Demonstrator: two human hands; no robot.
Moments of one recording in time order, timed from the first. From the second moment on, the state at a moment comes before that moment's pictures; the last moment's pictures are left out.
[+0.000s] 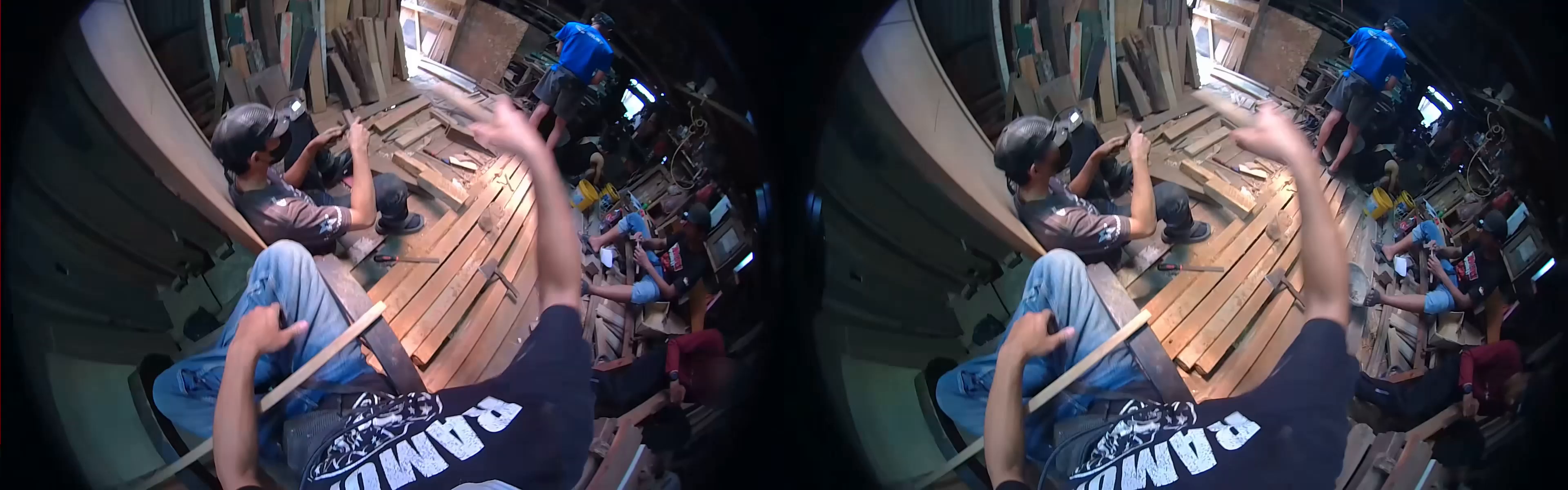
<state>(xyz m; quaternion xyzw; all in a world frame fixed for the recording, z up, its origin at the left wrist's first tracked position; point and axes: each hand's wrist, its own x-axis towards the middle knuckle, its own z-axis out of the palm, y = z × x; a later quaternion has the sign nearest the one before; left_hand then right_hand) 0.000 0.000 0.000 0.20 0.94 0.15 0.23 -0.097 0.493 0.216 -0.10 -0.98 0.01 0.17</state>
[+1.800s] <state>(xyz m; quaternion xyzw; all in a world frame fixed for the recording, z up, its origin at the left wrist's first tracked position) 0.036 0.074 -0.015 0.30 0.84 0.33 0.31 0.150 0.294 -0.011 0.07 -0.95 0.31 0.04</state>
